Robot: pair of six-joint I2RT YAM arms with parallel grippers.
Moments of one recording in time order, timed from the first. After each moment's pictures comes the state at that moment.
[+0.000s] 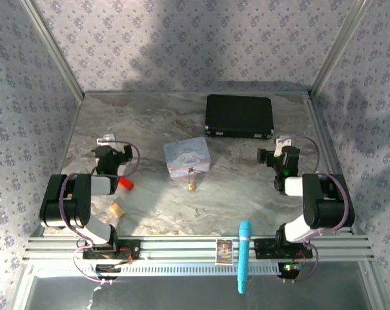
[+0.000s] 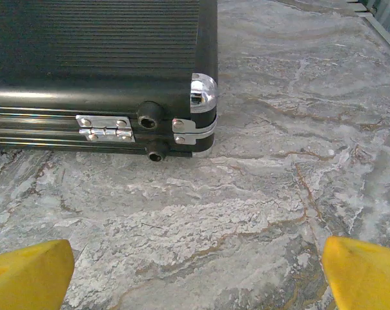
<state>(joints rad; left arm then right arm) -0.01 1.53 0.40 0.73 -0.17 -0.06 -0.03 1.52 0.39 0.68 0.01 -0.02</state>
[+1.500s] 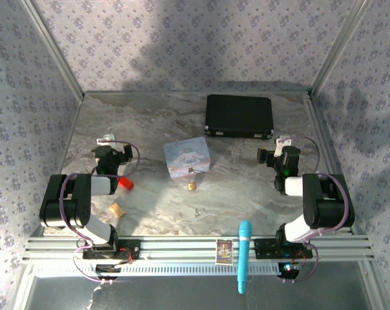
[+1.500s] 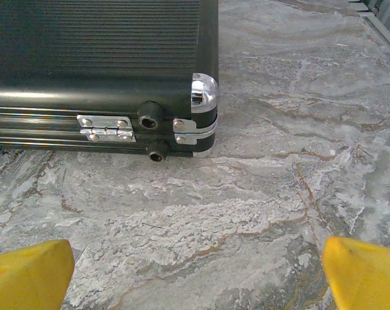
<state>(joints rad) -0.01 1.53 0.40 0.73 -0.17 -0.06 -0.04 1.52 0.39 0.68 0.00 -0.02</state>
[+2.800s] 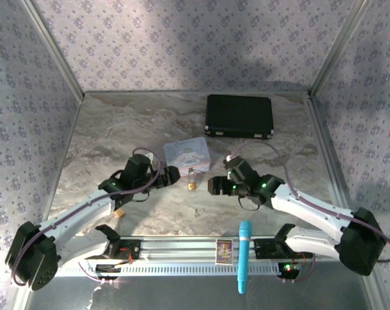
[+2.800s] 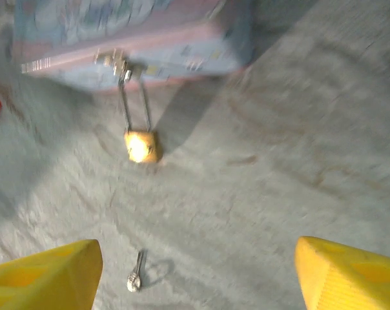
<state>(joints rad) -0.66 1.01 0.54 -0.25 0.15 -0.87 0.87 1.12 0.68 -0.45 0.02 0.71</state>
